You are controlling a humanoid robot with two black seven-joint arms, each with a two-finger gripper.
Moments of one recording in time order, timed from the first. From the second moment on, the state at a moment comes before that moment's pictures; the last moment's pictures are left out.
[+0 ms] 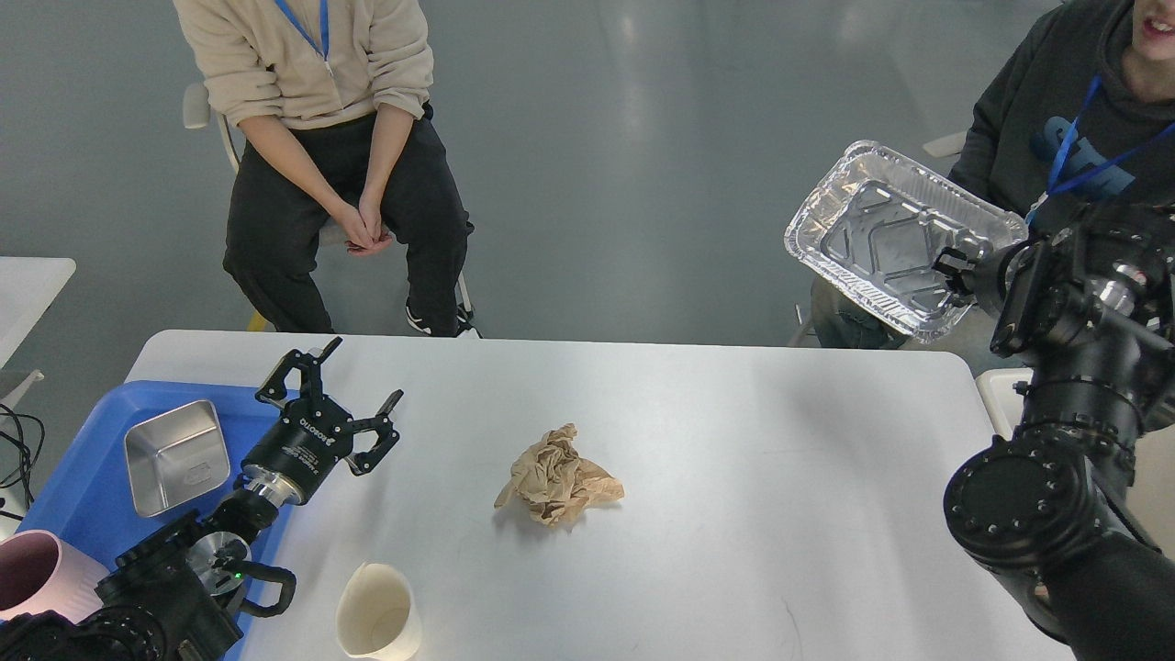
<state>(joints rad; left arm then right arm) -0.60 0.04 -0.91 -0.11 0.15 -0.90 -0.30 0.98 0.09 -0.57 -0.65 -0.33 0.96 -0.01</state>
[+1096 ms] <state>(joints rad) -0.59 0.13 -0.90 -0.10 0.09 -0.87 -0.29 1.12 -0.66 -0.27 0.60 -0.47 0.96 0.02</state>
